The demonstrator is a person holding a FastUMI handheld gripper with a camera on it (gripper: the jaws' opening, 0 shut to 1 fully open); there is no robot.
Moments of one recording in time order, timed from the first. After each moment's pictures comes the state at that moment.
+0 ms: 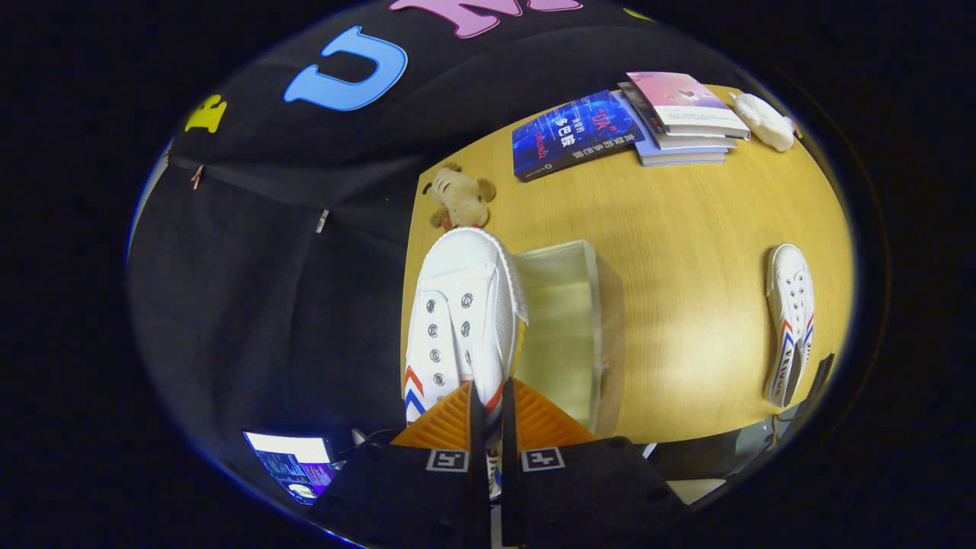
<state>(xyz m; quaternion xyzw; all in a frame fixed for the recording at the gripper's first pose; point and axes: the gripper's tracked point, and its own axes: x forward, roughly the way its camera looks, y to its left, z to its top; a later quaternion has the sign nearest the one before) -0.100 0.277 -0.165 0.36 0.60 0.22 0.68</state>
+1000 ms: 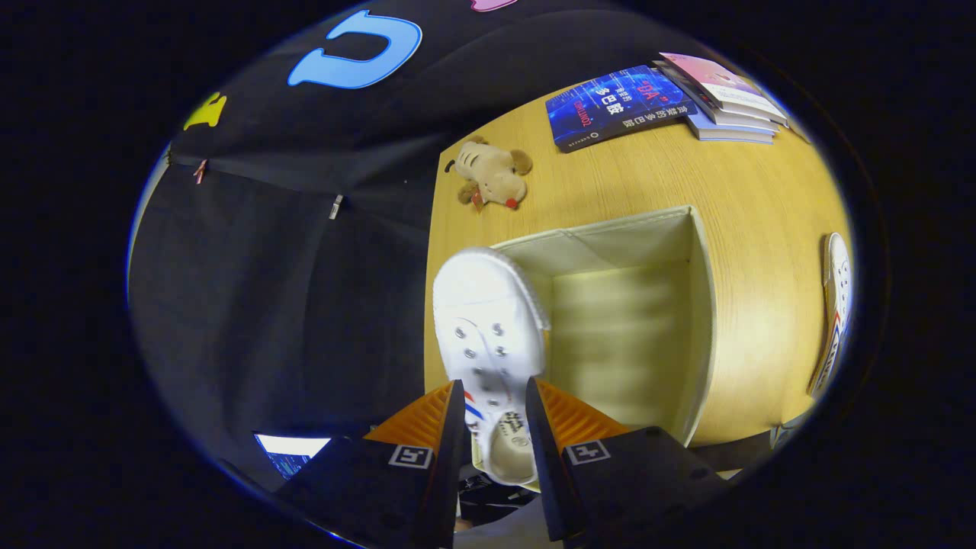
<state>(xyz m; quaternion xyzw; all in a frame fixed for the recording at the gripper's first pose) -0.089 0.345 -0.167 0.41 0.60 0.26 0.64</state>
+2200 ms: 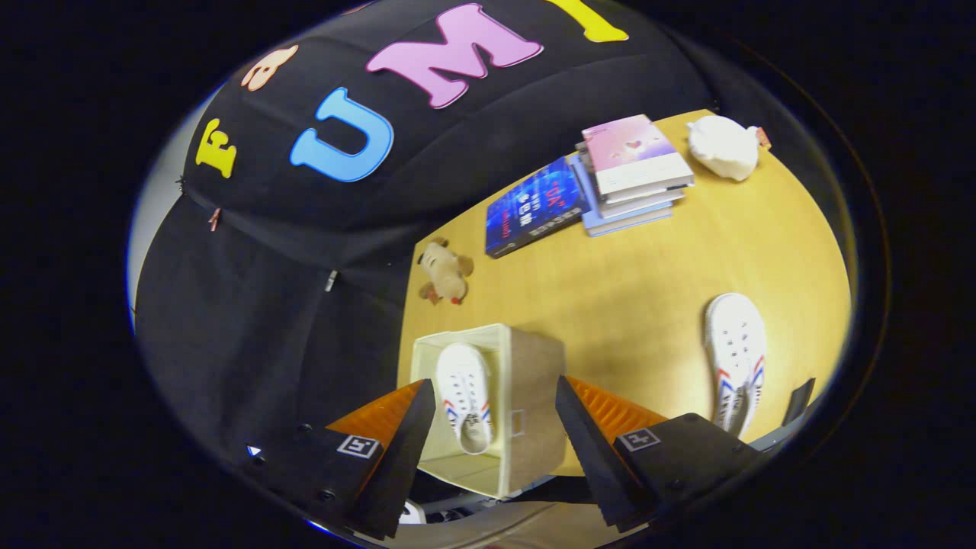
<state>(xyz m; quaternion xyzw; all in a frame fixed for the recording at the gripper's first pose) -0.064 0.112 -0.190 0.40 0.51 0.15 0.75</state>
